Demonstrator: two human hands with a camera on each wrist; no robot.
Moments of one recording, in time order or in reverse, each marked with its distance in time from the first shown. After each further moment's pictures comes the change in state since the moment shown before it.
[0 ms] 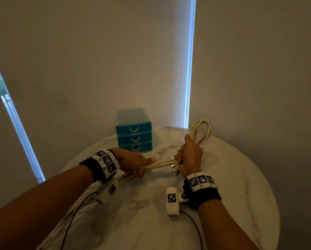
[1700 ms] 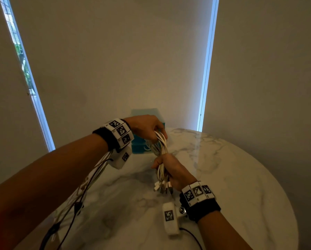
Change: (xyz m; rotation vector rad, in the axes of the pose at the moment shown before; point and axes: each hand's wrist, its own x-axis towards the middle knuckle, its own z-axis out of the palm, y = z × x) left_hand -0.051 0.059 -0.068 0.623 0.487 0.255; right_hand -0.061 0.035 0.038 -0.688 -0.559 0.227
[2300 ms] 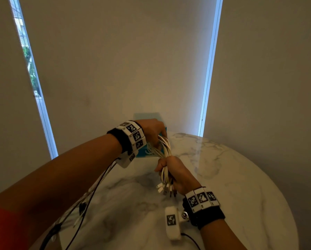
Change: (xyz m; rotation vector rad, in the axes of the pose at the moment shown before) left_hand 0.016 0.006 0.002 0.216 0.002 -0.098; right_hand -0.013 -0.009 -0.007 0.029 0.002 -0.022
